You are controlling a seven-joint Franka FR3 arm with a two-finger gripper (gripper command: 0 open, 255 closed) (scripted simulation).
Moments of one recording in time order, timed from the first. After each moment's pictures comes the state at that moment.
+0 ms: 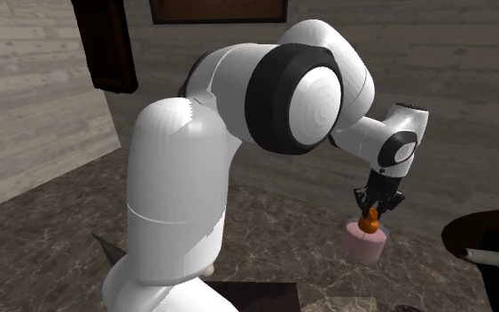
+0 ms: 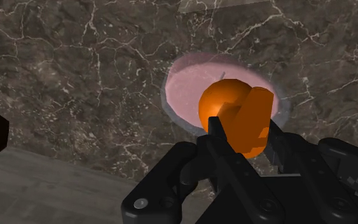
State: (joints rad) arm -0.58 0.25 -0.38 -1.98 0.11 2.21 -0.95
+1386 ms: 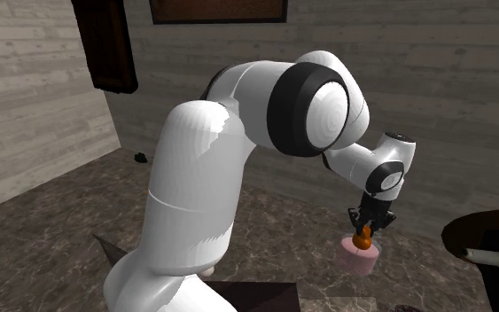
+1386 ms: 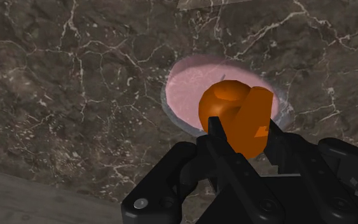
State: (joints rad) arm -0.60 0.37 -0.35 -2.03 0.18 2.37 -0.99
